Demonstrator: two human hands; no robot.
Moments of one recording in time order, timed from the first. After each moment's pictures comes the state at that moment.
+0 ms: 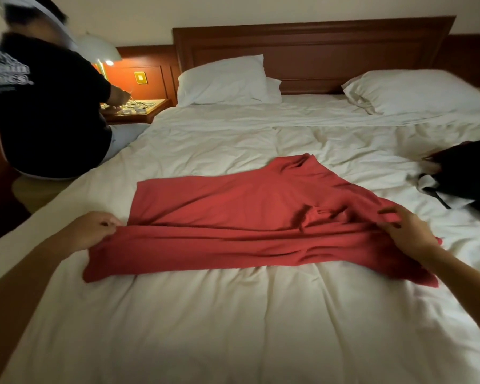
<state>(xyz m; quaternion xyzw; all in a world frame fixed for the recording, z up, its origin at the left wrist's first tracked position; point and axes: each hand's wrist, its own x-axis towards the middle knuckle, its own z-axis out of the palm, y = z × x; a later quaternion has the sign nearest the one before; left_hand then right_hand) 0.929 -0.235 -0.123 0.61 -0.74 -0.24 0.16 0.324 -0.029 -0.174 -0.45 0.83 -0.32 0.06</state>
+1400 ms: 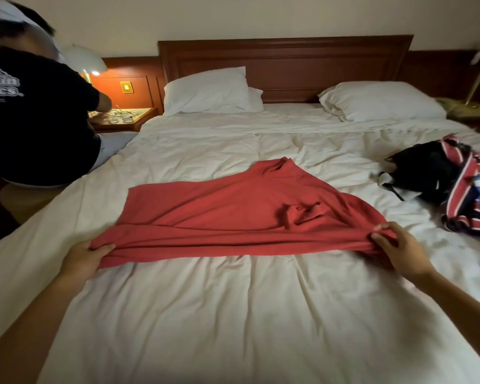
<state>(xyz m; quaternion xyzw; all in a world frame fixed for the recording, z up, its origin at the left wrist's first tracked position) 0.940 -0.173 -0.177 0.67 -0.52 -0.37 0.38 0.346 0.081 -0.173 -0.43 0.78 -0.44 0.09</state>
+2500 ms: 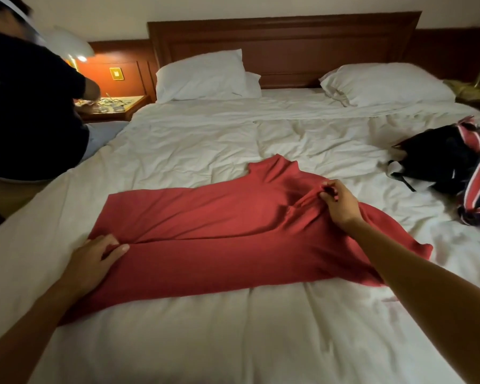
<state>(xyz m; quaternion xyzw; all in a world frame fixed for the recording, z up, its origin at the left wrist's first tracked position) 0.918 -0.181 -0.194 0.53 -0.81 -0.11 0.23 0.373 -0.082 -0.182 -0.44 0.74 -0.49 0.12</state>
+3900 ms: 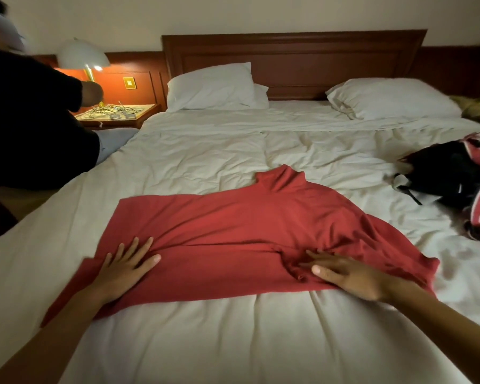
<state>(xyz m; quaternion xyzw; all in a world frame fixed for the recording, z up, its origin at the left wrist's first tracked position) 0.892 -0.182 -0.215 0.60 -0.78 -0.15 -0.04 0.431 0.029 -0.165 -0.66 0.66 -0.13 0.32</state>
